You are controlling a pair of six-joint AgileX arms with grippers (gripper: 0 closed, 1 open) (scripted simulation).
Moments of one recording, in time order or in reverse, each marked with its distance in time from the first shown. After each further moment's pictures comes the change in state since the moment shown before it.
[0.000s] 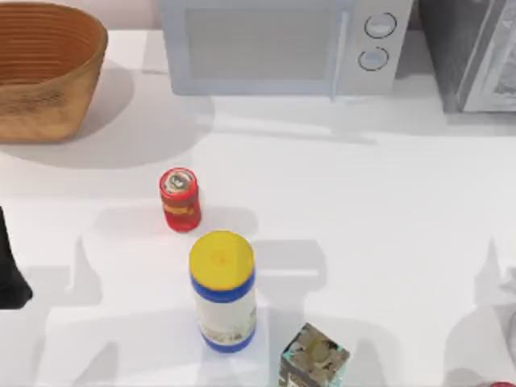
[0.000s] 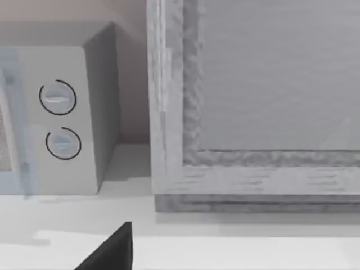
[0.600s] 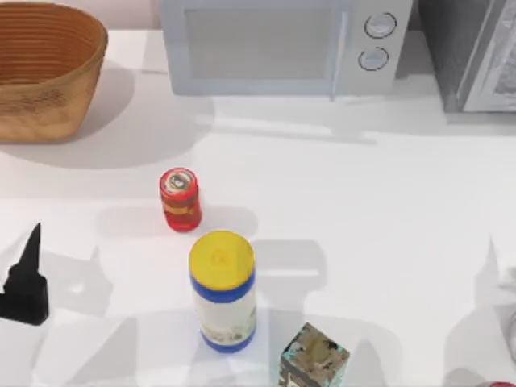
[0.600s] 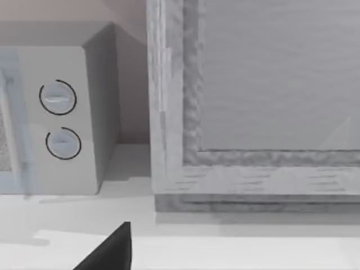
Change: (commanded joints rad) left arm 0.043 0.263 0.069 0.021 0.198 0.224; right arm 0.000 0.000 0.000 0.000 0.000 0.000
